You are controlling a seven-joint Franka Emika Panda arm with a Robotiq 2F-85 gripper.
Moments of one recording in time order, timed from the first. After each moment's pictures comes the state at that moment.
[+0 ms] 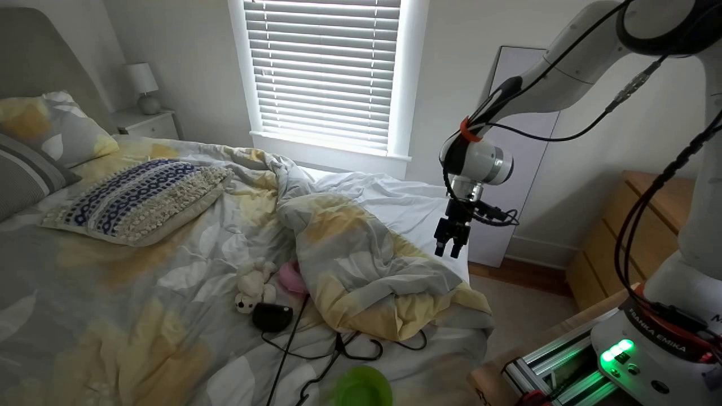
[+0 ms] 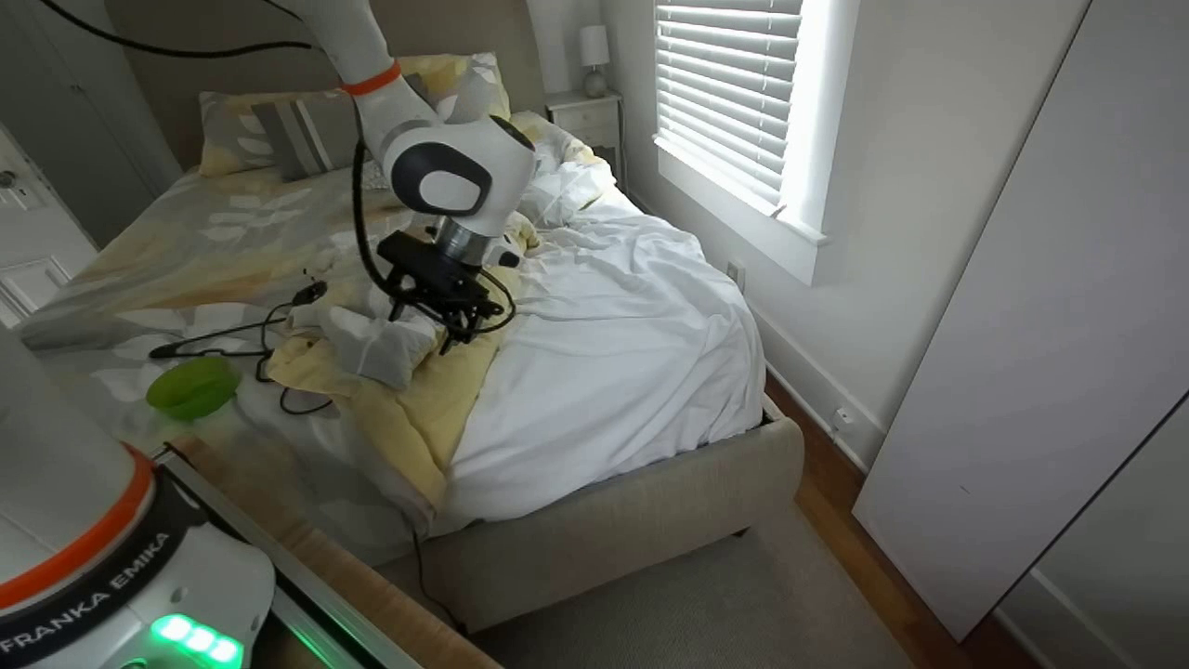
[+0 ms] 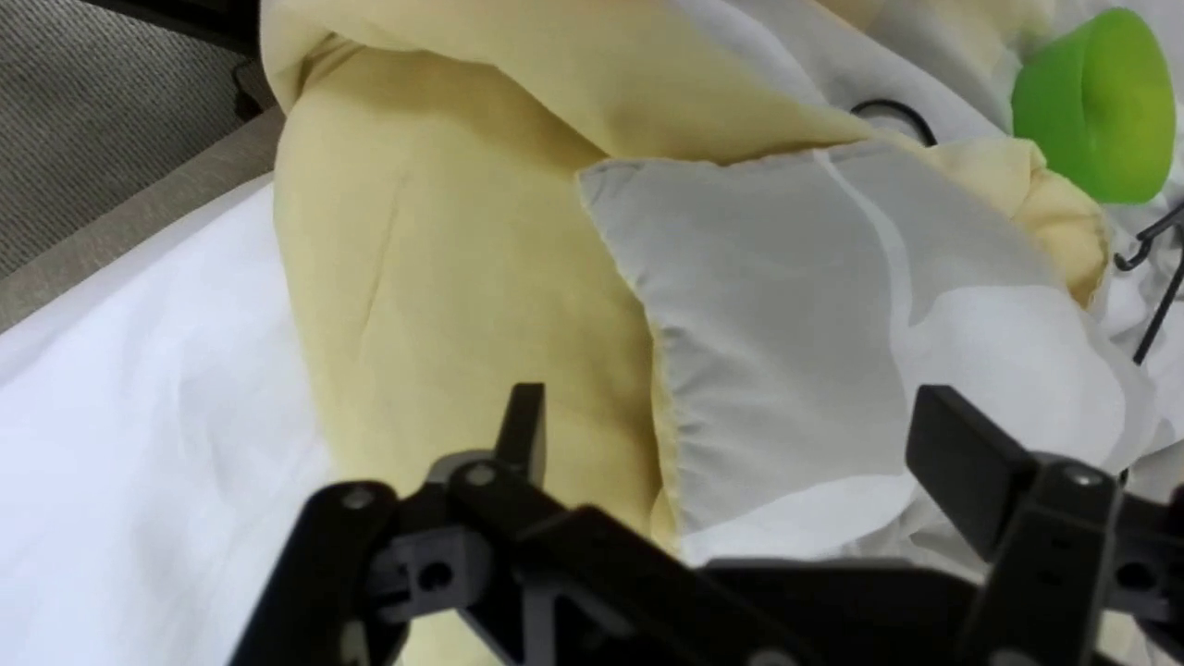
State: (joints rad) arm 0.01 0.48 0.16 -2.32 0.62 2.33 -0.66
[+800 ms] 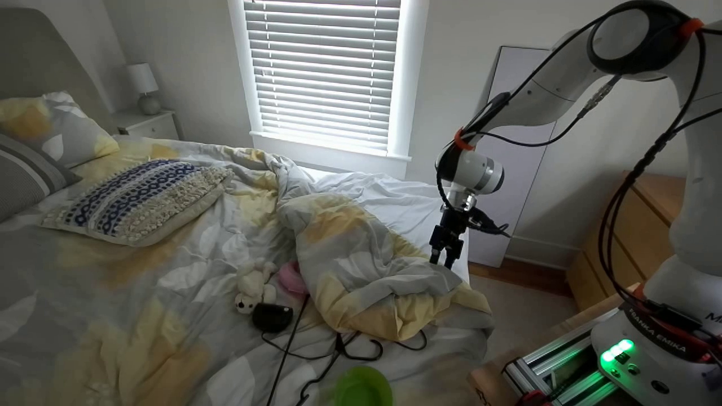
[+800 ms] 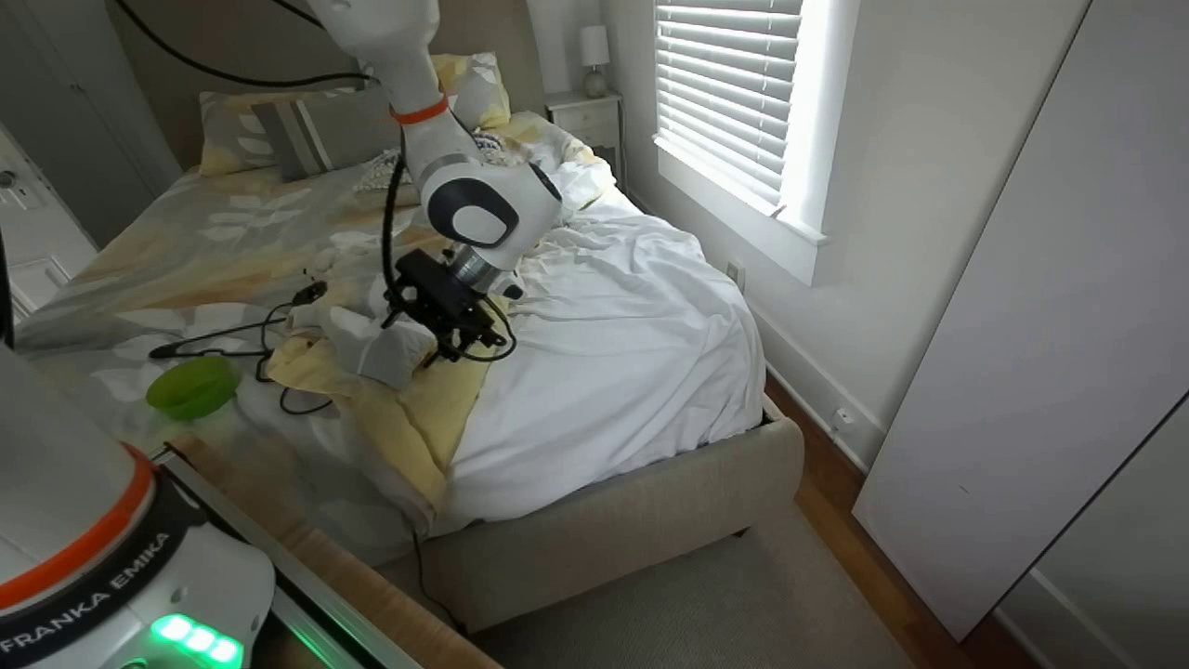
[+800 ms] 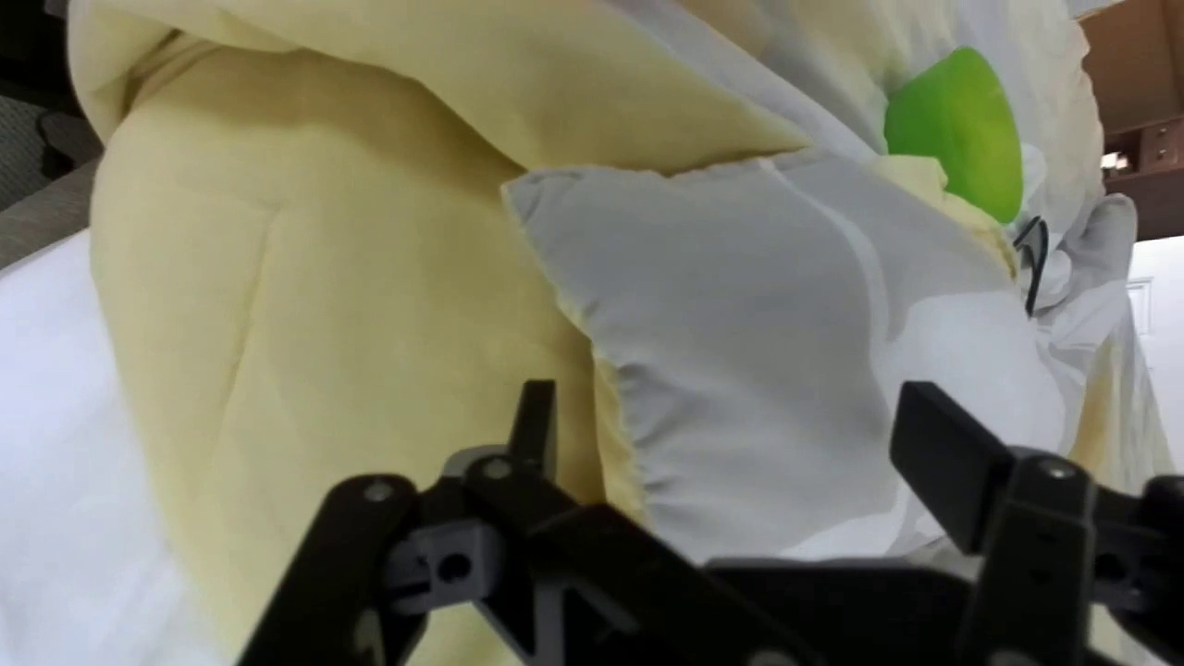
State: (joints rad) arm -0.11 0.65 0.24 -2.19 0.64 2.19 -0.71
